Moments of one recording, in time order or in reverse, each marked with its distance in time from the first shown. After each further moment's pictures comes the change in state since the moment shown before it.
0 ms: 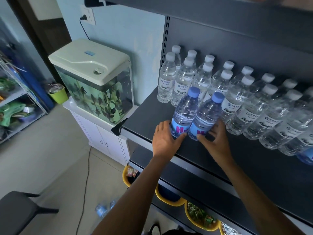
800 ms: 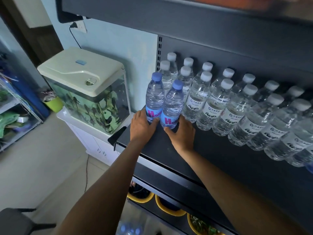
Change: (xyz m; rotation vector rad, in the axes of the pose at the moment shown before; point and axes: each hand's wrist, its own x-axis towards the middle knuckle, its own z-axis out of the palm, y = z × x) left_hand 0.116 -0.057 -0.031 0.060 -0.003 -0.047; right_hand 0.080 -0.006 0.122 -0.360 0.151 -0.053
